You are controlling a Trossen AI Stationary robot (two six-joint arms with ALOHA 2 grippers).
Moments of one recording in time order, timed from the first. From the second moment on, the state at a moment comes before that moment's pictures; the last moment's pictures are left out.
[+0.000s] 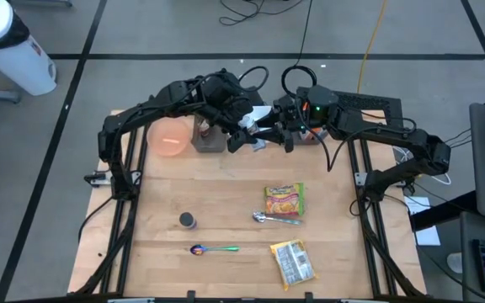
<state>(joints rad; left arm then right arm) 0.29 1.83 2.13 -1.02 0.34 -0.11 -0.40 1.37 1.14 0.19 -0.58 0.35</state>
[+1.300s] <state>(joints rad) 0.29 1.80 2.13 -1.04 0.31 -0.05 -0.39 1.36 1.09 0.13 -0.65 0.42</state>
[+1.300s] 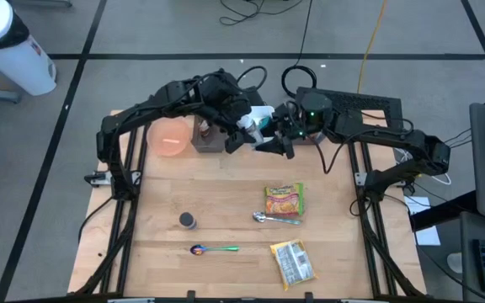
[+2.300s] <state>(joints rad) 0.29 1.80 2.13 -0.95 0.37 -0.11 -0.39 1.36 1.09 0.23 -0.60 0.38</state>
